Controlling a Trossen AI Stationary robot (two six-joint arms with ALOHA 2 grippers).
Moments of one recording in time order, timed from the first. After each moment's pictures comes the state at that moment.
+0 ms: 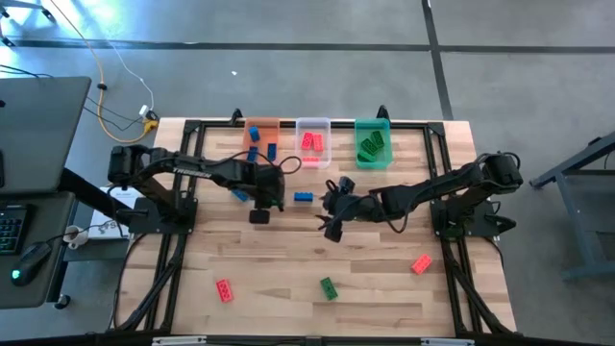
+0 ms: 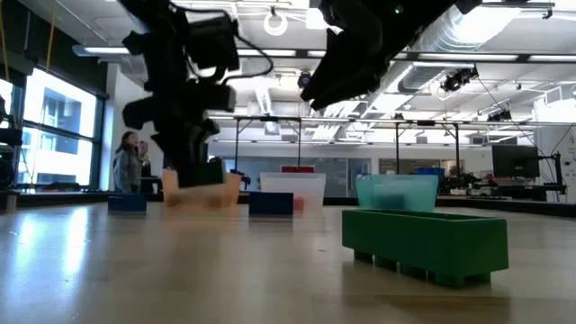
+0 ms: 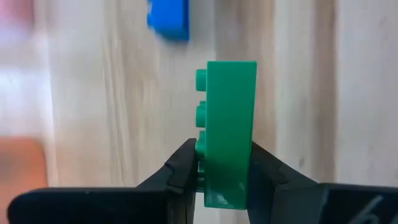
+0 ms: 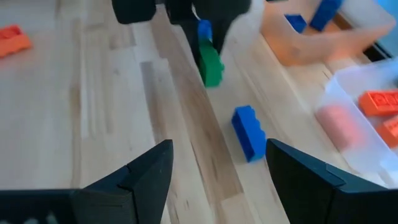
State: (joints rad) left arm 0.26 1.55 0.90 -0.60 -0.03 0.20; right arm 0.18 1.58 1.03 -0.14 0.38 0.23
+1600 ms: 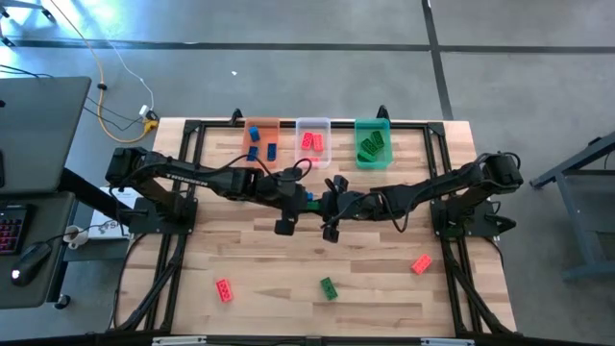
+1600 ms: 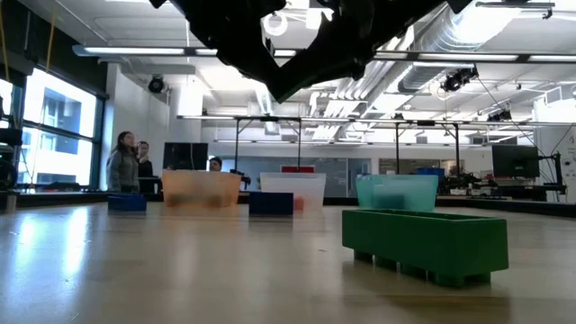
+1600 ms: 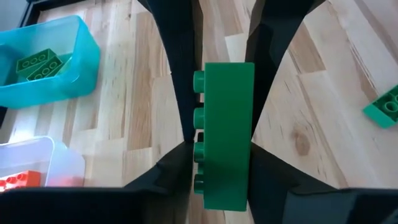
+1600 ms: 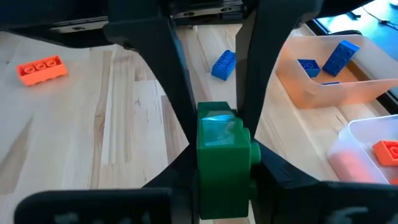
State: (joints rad) left arm 0.08 1.55 1.11 -0.30 -0.08 0.19; right arm 0.18 1.58 1.03 -0.01 0.33 0.13
